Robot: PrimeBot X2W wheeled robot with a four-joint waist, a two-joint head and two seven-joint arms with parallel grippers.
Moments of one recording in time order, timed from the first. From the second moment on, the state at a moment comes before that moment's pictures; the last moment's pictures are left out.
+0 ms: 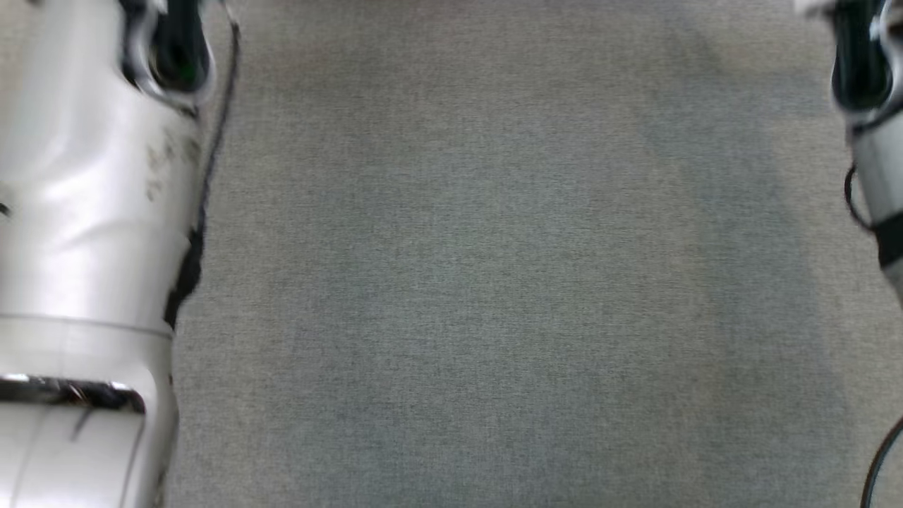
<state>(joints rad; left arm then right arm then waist) -1.25 0.08 -0.17 0.78 -0.73 -0.11 -0.22 -1.24 -0.27 0.35 0.78 0.62 0.13 -0.25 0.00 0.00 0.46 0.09</state>
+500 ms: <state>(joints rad) -0.87 0.14 -0.43 0.88 -0.77 -0.13 -0.26 -0.91 -0.34 0.62 0.88 0.86 0.13 -0.24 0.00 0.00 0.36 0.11</state>
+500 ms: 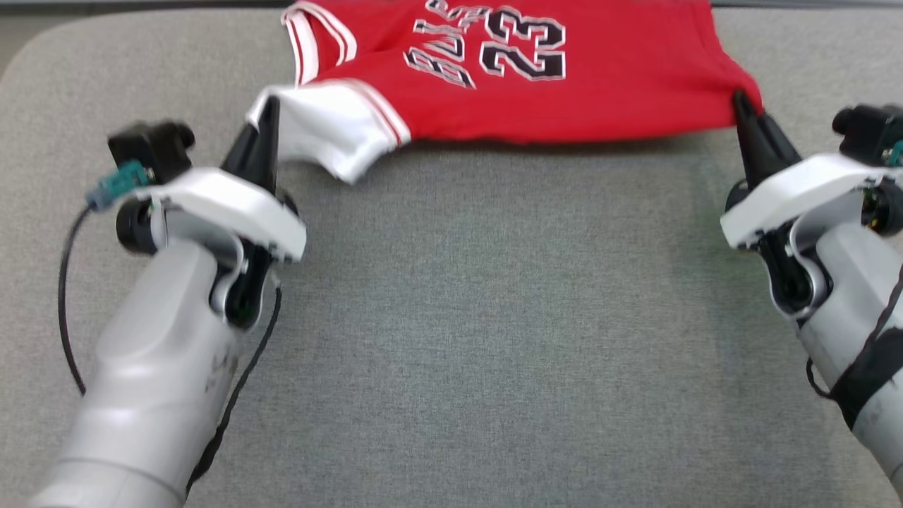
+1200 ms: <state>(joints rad) -0.55 0.35 -0.74 0.70 -0.95 -0.13 -0.12 -0.73 -0.44 0.88 0.92 0.98 0.13 -0.14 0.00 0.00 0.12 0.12</state>
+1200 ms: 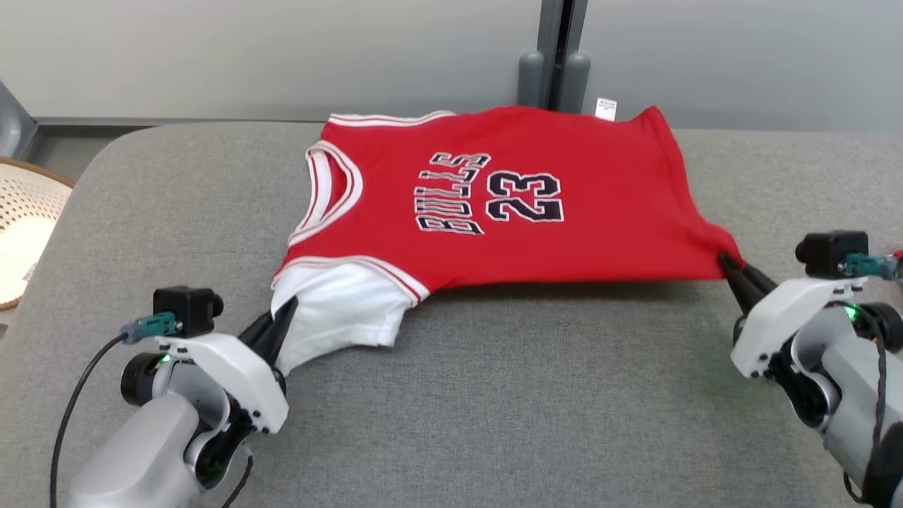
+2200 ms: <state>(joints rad) -0.23 0.78 -0.89 0.06 -1.29 -0.07 0.21 -0.49 -0.73 1.08 0.54 1.29 0.13 0.27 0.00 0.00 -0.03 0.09</state>
